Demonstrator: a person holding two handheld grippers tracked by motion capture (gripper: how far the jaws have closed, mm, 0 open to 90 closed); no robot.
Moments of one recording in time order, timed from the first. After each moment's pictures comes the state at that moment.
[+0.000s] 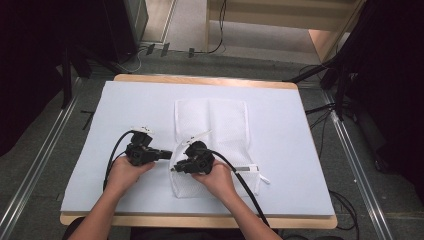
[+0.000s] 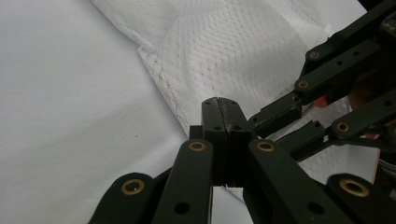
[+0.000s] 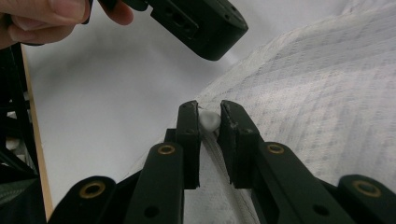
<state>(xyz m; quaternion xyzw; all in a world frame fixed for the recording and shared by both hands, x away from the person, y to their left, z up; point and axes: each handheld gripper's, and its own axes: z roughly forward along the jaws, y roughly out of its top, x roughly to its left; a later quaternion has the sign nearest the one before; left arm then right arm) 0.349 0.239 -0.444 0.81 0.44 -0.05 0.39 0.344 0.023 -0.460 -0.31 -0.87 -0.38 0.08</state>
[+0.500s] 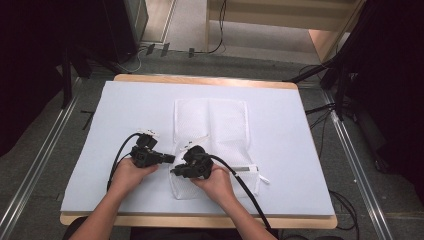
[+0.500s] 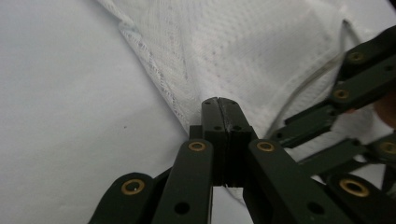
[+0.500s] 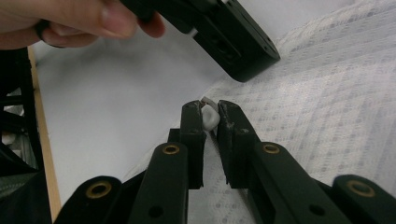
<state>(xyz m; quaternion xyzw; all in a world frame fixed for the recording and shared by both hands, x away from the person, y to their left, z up) 0.352 0.229 -0.460 0.82 0.45 -0.07 0.35 0.331 0.026 -0.462 -0.30 -0.87 -0.38 0.07</state>
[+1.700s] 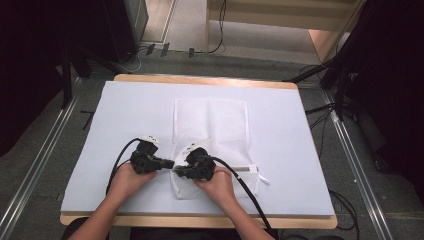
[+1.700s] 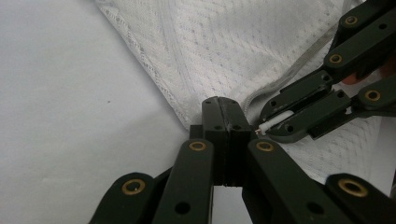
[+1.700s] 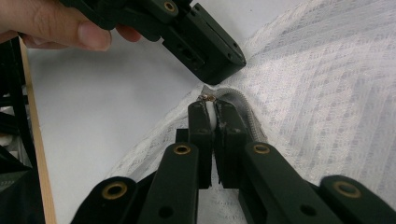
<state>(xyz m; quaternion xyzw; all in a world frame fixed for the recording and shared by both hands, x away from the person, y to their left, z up) 0.336 0.228 -0.461 0.84 0.42 -0.05 0.35 0.329 0.020 -0.468 -0.30 -0.87 -0.38 0.07</state>
